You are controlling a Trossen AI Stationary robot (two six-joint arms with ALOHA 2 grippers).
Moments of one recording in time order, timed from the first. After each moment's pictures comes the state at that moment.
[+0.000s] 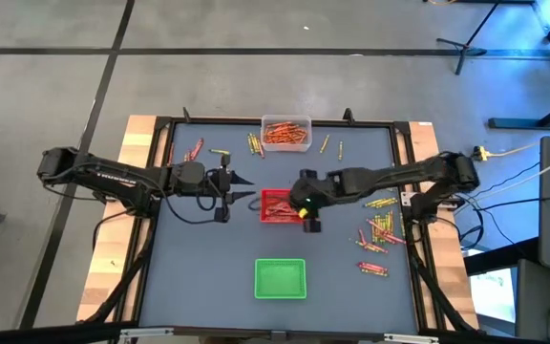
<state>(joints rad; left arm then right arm) 0.01 1.10 0.54 0.33 -0.12 0.14 0.09 1.66 1.27 -0.63 0.09 -0.05</state>
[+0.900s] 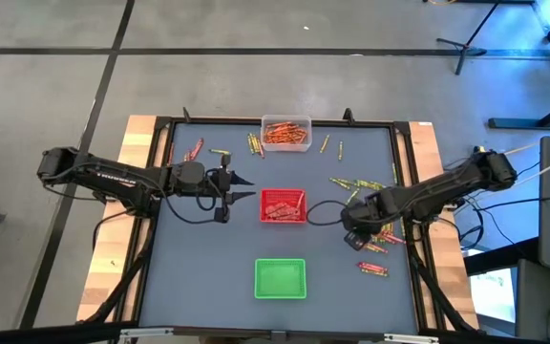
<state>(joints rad) 0.01 1.10 0.54 0.33 -0.12 0.11 0.27 1.31 0.76 -0.92 -0.15 1.06</state>
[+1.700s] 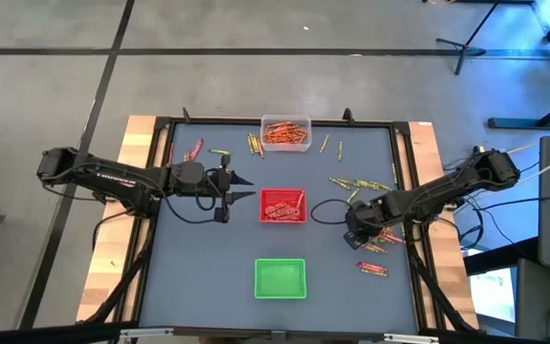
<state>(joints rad) 0.01 1.10 0.54 0.33 -0.12 0.12 0.27 1.31 0.51 -0.60 -0.12 1.19</state>
